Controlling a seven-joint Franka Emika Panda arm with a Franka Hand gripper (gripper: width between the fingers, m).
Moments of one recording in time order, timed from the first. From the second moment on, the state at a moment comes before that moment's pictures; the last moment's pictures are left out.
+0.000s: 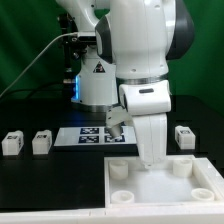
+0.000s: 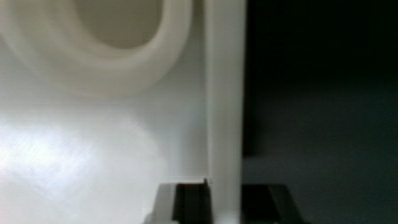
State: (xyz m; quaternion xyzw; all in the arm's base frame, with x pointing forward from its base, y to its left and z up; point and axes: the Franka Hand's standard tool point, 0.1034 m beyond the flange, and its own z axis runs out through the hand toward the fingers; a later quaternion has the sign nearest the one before) arm 0.496 0.066 0.012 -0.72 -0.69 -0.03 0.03
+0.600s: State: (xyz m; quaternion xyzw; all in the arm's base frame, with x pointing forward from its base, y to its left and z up) arm 0.495 0.065 0.012 -0.72 -0.69 -0.03 0.02
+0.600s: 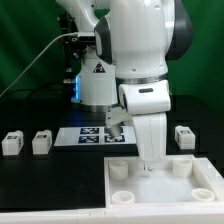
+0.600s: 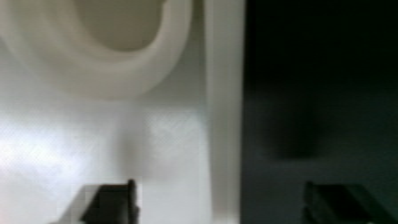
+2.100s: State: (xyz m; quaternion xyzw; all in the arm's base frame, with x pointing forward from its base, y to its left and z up) arm 0.466 0.090 0.052 -0.85 -0.53 -0.03 0.02
